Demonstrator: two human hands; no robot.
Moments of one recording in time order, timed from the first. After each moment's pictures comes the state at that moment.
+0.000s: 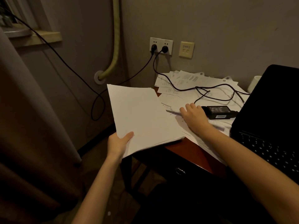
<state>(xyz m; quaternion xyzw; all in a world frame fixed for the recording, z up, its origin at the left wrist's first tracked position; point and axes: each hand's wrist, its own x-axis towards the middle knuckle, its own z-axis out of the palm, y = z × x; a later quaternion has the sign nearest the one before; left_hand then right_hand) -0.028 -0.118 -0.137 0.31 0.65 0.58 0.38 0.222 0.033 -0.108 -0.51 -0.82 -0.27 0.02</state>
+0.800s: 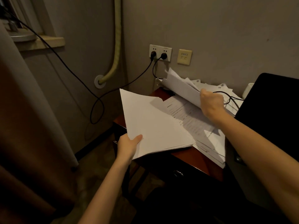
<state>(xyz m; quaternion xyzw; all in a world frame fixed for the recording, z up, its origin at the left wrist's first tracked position) 0.003 -0.121 -0.117 0.34 0.65 0.55 0.39 0.244 0.030 -0.017 -0.63 -0.74 -0.22 0.08</state>
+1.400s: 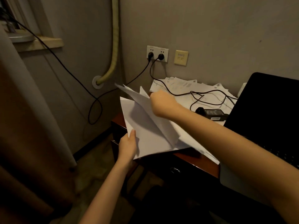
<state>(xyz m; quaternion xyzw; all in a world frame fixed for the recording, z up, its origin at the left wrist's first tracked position) 0.016 -0.130 -0.114 0.34 0.66 0.54 0.38 0.109 -0.060 0.028 -0.54 -0.84 -0.04 0.01</state>
